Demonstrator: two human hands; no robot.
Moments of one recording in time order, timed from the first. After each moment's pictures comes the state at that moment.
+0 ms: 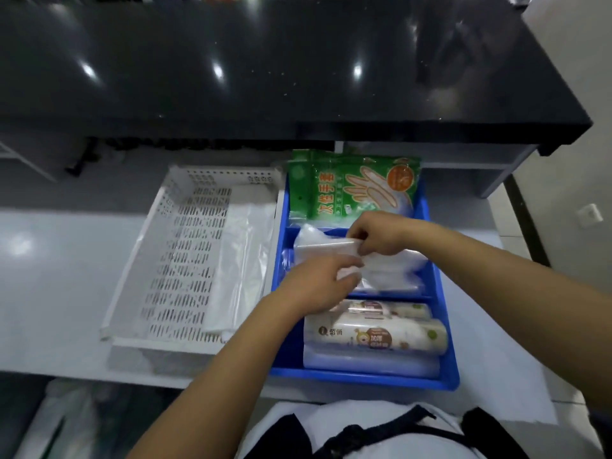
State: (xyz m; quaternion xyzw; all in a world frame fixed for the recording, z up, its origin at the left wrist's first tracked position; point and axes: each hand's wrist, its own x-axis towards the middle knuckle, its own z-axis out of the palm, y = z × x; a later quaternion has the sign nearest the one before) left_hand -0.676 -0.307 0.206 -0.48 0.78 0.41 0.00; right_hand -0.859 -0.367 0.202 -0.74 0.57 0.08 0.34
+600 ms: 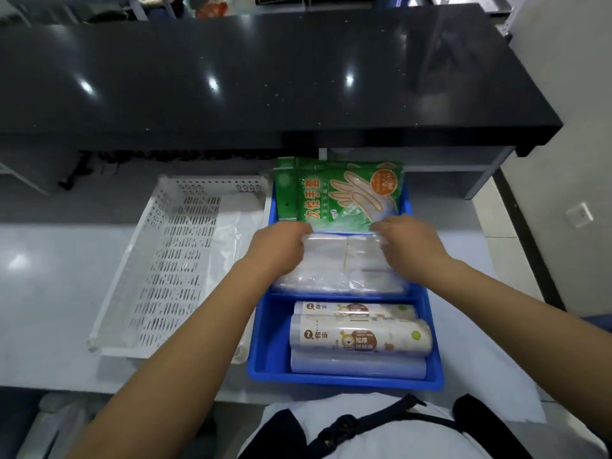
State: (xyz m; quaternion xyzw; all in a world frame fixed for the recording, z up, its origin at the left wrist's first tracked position) left_hand -0.666 -0.367 0.203 -0.54 0.83 0.14 0.02; right_hand -0.904 -0.312 0.187 -0.72 0.69 -0.02 0.08
